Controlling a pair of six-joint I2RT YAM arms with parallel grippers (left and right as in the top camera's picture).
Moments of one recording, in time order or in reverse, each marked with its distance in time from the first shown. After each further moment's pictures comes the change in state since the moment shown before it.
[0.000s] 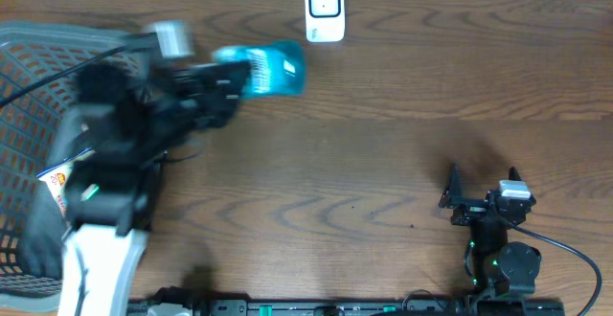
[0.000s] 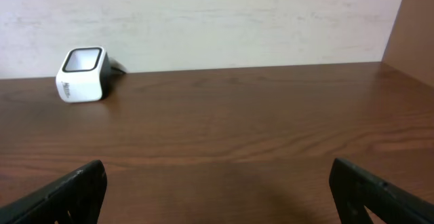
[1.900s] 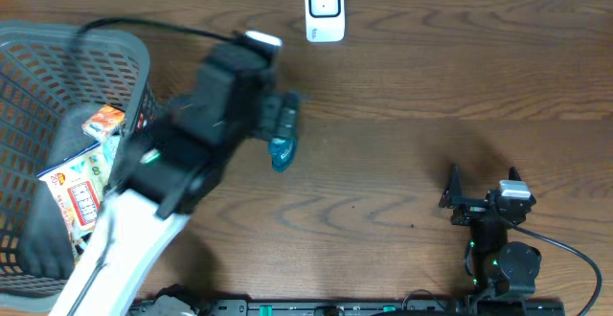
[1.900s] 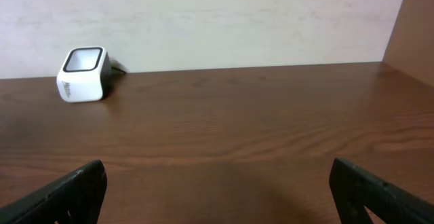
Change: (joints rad) left arm -0.399 0.193 0.308 -0.501 -0.771 0.428; right arm 0.000 0.000 0.000 0.000 0.000 0.000
